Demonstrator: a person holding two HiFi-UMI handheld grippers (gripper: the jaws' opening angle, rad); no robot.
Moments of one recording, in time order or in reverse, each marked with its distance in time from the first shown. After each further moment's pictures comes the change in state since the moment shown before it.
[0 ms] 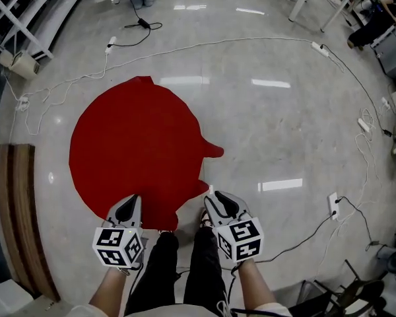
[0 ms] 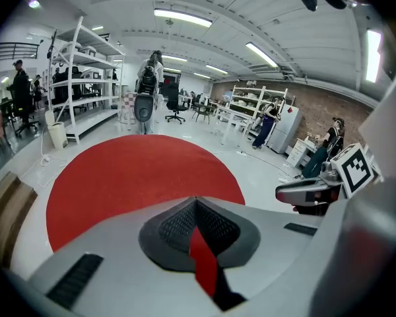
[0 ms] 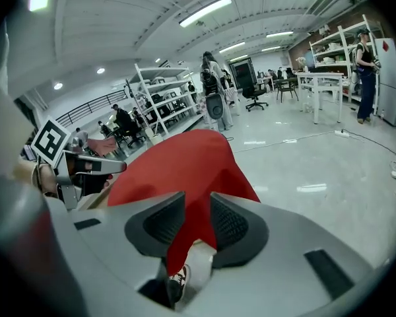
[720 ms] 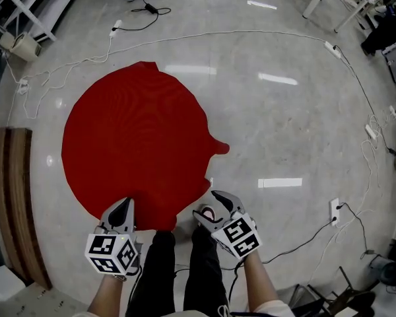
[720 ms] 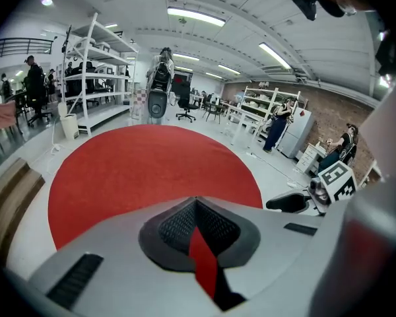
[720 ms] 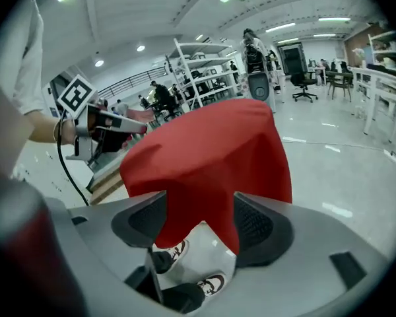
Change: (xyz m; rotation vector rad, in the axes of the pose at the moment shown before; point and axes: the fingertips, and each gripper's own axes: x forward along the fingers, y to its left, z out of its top) left arm 0.006 0.017 -0.027 -0.073 0.005 0.064; right arm 0.047 0.013 -0.063 -0.261 0.171 0.277
